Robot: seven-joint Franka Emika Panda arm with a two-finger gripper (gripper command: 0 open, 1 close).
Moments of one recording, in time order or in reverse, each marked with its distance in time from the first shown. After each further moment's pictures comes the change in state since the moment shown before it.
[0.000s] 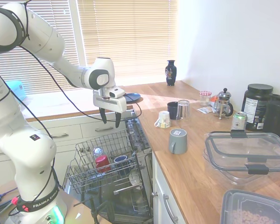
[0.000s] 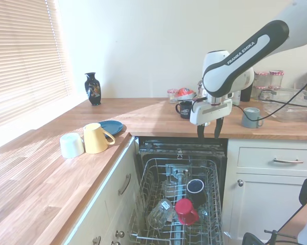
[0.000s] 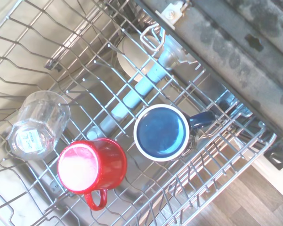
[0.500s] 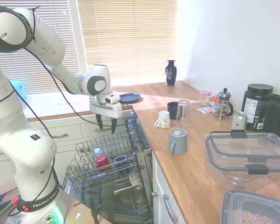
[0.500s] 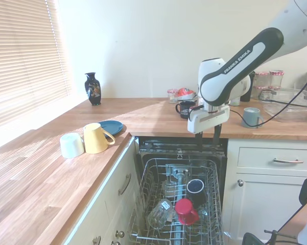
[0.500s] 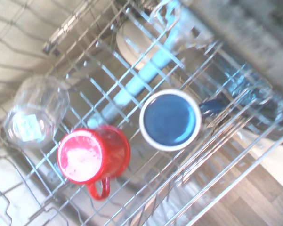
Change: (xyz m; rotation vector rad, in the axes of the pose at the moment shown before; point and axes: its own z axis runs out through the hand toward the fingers) arm -0.031 -0.015 0.041 -0.056 -0.004 -0.007
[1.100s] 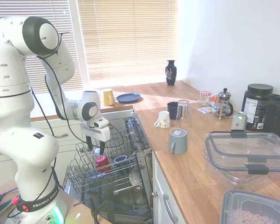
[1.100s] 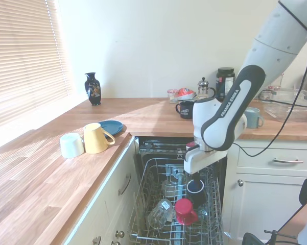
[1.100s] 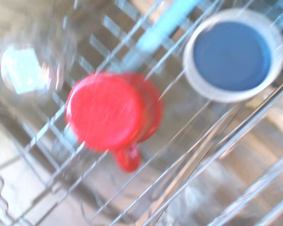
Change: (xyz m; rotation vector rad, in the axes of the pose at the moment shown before) arm -0.075 -0.014 0.133 -0.056 -0.036 0.006
